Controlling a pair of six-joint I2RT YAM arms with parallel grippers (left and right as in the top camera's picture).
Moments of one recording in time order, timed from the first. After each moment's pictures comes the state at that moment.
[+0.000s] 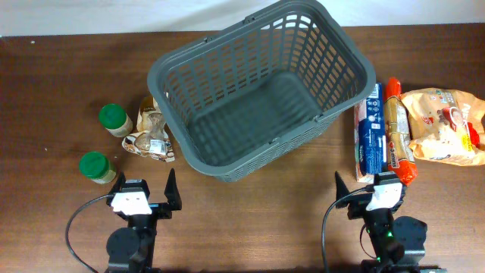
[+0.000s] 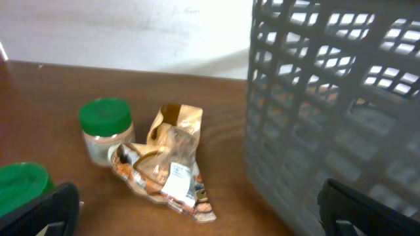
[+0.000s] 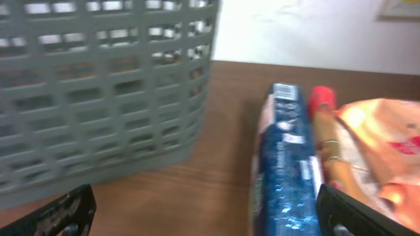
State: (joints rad) left arm -0.10 0.02 0.08 -0.20 -0.09 -0.12; right arm -0.03 0.01 0.11 -0.34 -0.16 -0.05
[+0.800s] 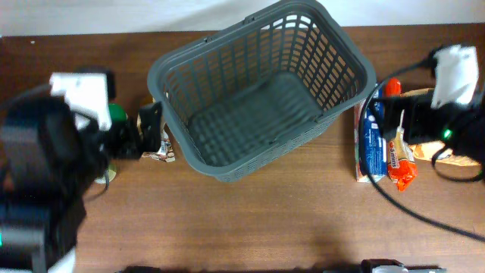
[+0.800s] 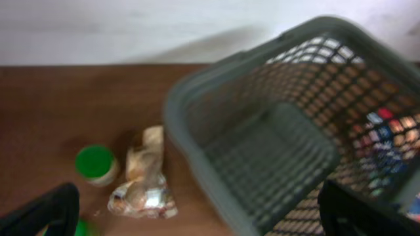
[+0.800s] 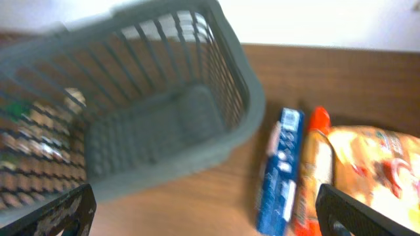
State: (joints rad) left arm -0.10 1.16 1.76 -1.19 0.10 -0.10; right arm -0.04 1.32 2.05 -1.45 -0.24 -0.05
